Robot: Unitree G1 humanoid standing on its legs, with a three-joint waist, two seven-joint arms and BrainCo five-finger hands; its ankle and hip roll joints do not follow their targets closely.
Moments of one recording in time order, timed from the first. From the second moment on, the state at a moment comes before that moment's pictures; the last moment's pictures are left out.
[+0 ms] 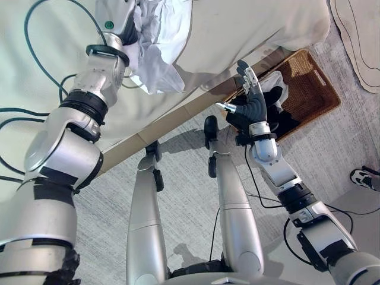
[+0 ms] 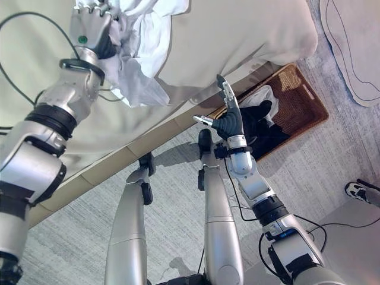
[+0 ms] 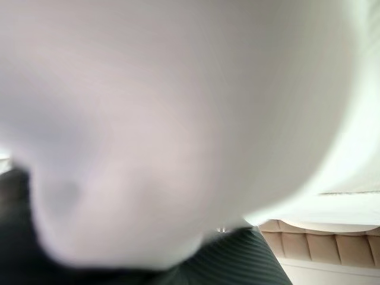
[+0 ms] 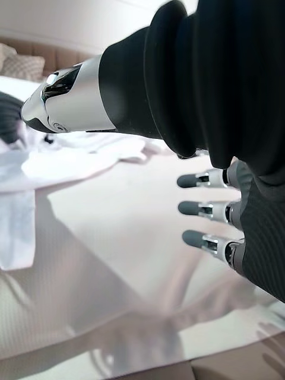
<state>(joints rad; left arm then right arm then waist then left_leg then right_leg) -1.44 0.64 -0.78 1.08 0.65 0.03 0.50 -0.58 -0.36 0.36 0.27 0.15 -0.35 -0.34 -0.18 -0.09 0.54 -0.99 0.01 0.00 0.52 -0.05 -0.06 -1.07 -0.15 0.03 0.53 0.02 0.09</state>
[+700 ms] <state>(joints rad) -0.71 0.68 -0.40 0.51 0.64 -0.08 0.47 -0.57 -0.39 0.31 0.35 -0.01 -0.27 -0.36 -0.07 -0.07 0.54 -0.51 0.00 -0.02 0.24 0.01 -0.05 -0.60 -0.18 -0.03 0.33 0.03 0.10</state>
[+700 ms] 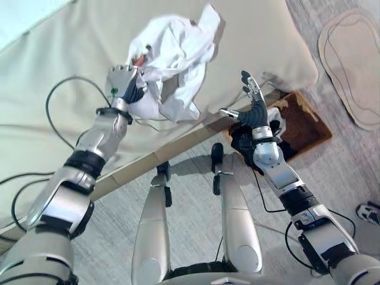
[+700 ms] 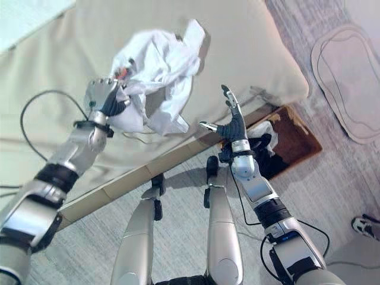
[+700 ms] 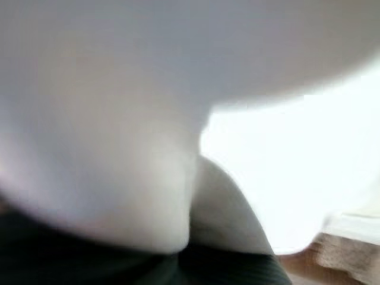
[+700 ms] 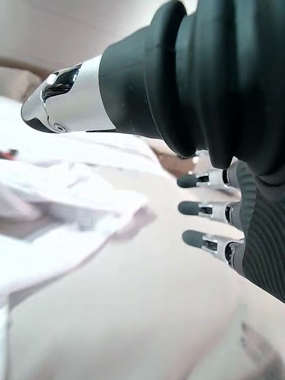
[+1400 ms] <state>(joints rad) -0.48 0.62 -0.32 0.02 0.25 -0.33 0.26 -0.69 -0.40 0.57 0.51 -0.27 -0.22 -0.15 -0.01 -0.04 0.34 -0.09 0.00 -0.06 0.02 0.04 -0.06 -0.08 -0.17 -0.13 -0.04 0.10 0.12</state>
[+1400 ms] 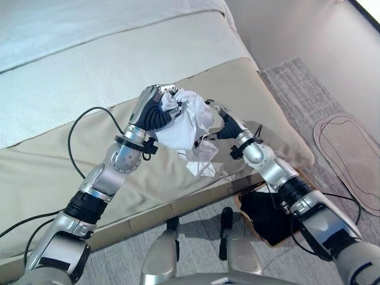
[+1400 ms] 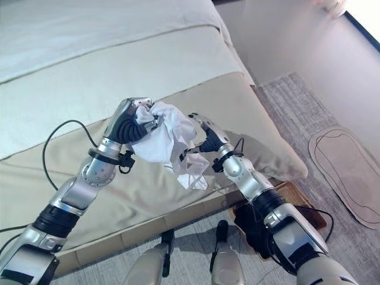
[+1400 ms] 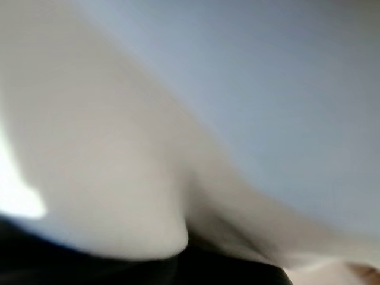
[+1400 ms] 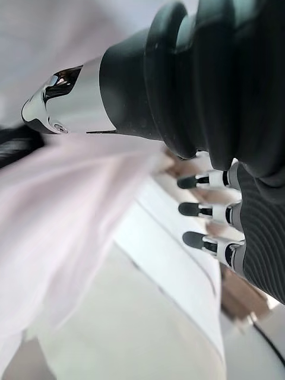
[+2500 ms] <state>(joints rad) -0.43 0.52 -0.32 -0.16 0.07 -0.32 0.21 -0.40 -0.17 0.51 0.60 0.00 -0.20 -0.15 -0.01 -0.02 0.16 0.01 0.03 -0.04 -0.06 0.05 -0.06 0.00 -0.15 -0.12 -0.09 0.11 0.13</state>
